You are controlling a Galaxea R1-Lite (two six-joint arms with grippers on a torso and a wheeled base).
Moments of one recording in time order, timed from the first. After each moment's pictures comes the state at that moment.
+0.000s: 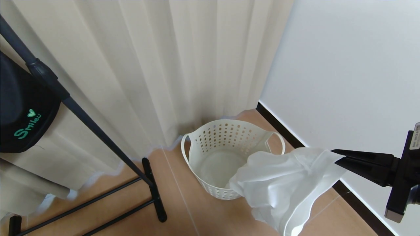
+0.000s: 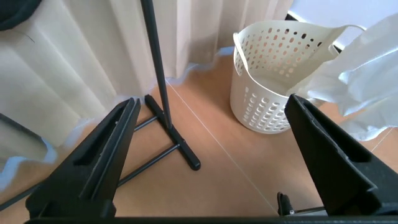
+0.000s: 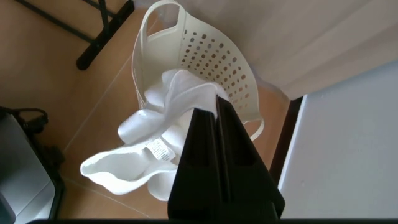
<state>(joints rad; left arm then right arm) -0.01 0.00 0.00 -0.01 -0.13 0.03 0.62 1.09 -0.66 -0.13 0.00 -0.57</state>
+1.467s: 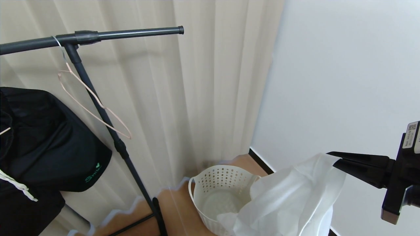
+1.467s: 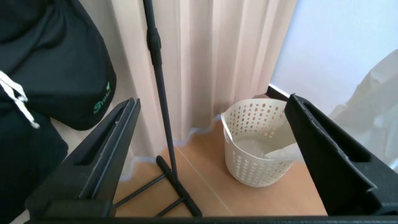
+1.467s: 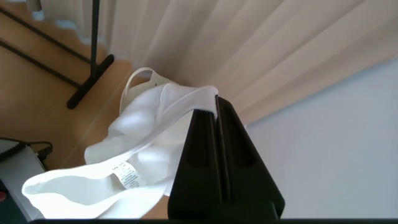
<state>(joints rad) -0.01 0.00 0.00 -0.01 -0.13 0.03 0.62 1.11 -0.66 -0.13 0.00 -0.53</state>
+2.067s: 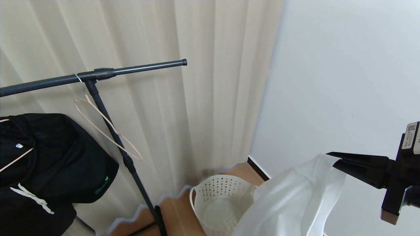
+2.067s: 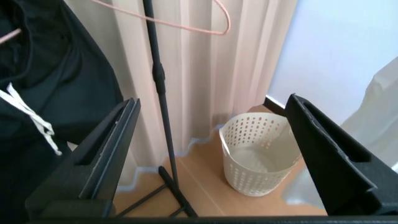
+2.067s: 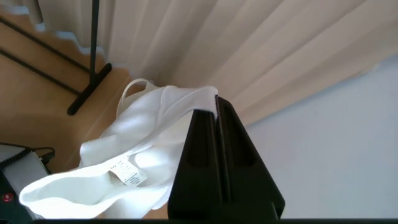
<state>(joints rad) -0.01 0.00 0.00 -0.01 -0.13 0.03 0.62 1.11 -0.66 -0.13 0.00 -0.53</state>
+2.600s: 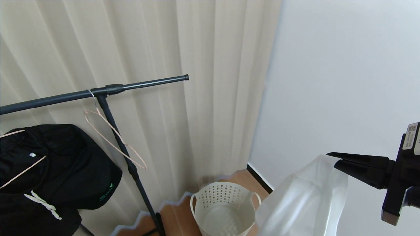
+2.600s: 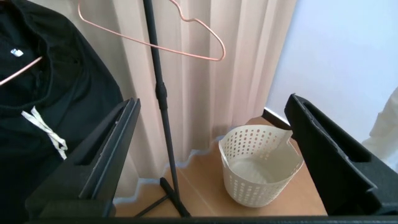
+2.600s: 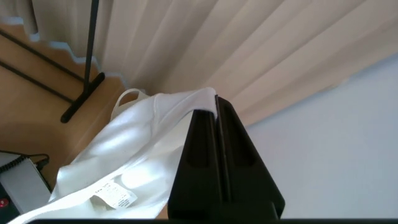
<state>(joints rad) -0.01 0.00 0.00 -0.01 -0.13 0.03 0.62 1.11 -0.66 -0.13 0.00 -0.53</state>
